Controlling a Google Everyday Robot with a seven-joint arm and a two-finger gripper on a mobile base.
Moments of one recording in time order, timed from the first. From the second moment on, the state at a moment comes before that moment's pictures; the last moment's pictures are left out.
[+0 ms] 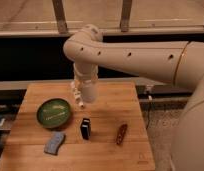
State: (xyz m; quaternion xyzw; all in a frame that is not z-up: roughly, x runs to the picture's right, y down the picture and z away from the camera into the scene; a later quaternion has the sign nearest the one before) arm -0.062 -0.016 0.661 -0.20 0.08 0.51 0.83
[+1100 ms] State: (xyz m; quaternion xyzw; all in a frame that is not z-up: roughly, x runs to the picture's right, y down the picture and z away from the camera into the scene) arm -0.072 0.005 0.651 -0.21 0.08 0.52 0.82
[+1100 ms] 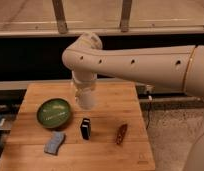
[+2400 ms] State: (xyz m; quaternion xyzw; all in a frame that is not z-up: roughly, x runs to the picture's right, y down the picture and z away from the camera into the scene) arm -0.036 0.078 0.599 -0.20 0.10 0.54 0.81
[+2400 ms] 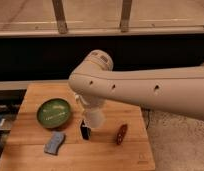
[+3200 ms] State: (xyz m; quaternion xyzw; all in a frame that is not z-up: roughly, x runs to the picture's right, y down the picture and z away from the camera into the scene) arm -0.054 0.085 0.610 -0.23 0.08 0.52 0.82
